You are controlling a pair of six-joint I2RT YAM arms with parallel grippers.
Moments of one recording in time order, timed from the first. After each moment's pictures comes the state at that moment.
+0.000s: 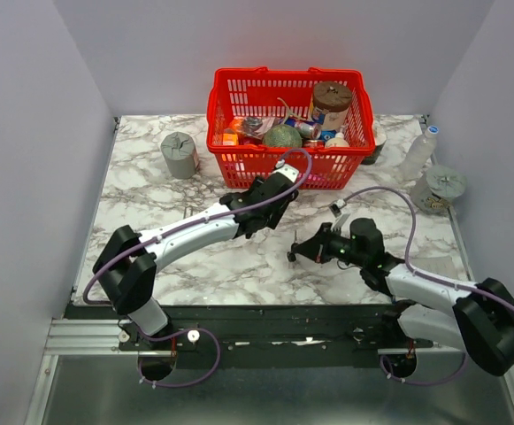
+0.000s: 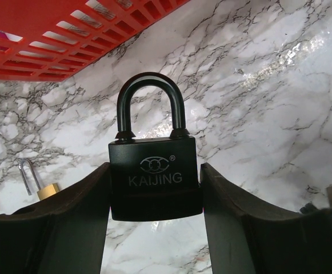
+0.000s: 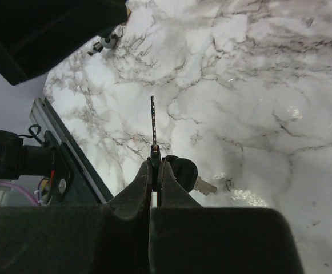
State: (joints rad) left arm -0.92 1.63 1.27 -0.51 -0.47 -0.18; right arm 0.55 1.08 0.27 0.46 -0.40 0.63
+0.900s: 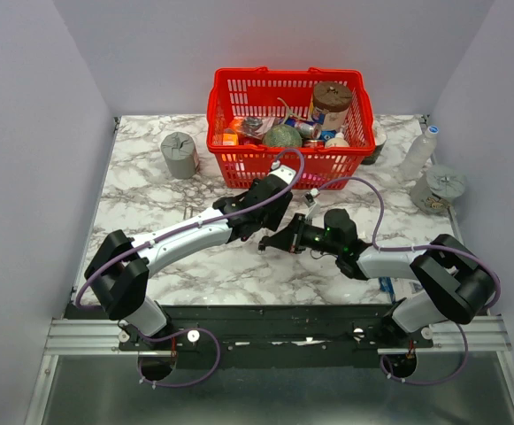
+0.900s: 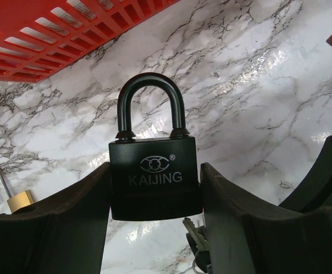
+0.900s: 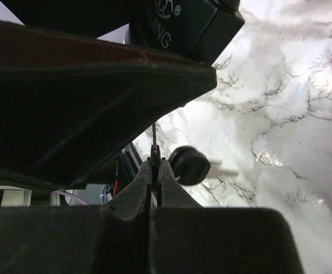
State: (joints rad) left arm -0.90 1.56 1.18 -0.40 -0.38 -0.23; right arm 0.71 1.48 0.44 0.80 -0.43 0.90
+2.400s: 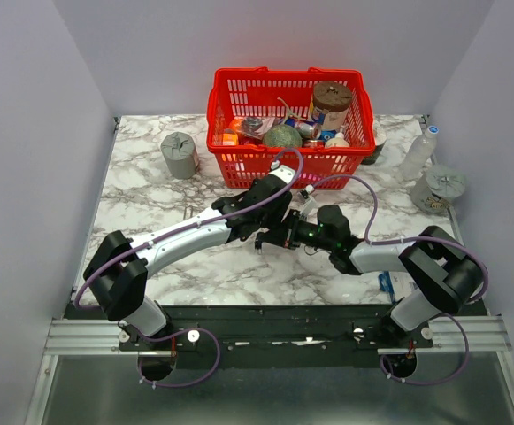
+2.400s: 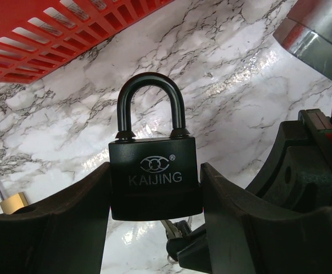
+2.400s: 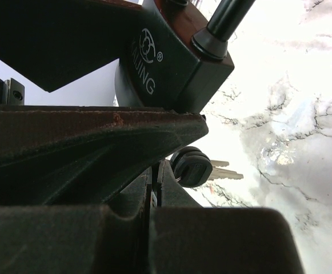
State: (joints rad) left arm -0.90 1.55 1.17 -0.40 -0.35 -0.24; right arm 0.71 1.56 0.50 0.83 -0.40 0.96
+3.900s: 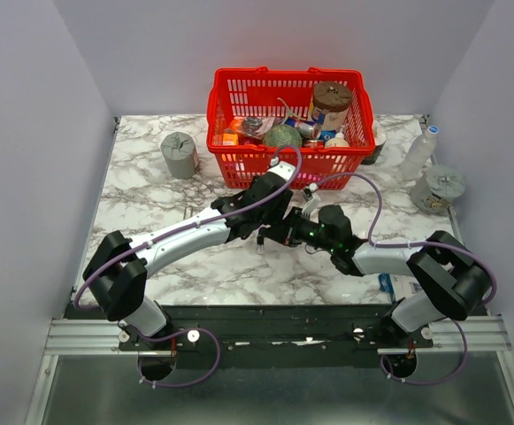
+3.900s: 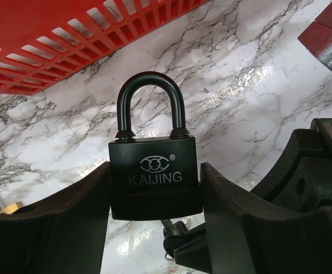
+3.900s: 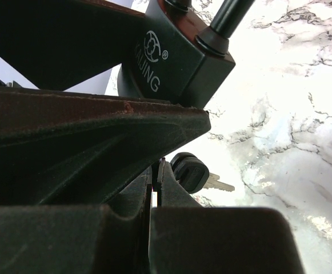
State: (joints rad) left arm -0.90 1.55 1.17 -0.35 -0.35 -0.24; right arm 0.72 1.51 0.50 0.78 -0.30 0.89
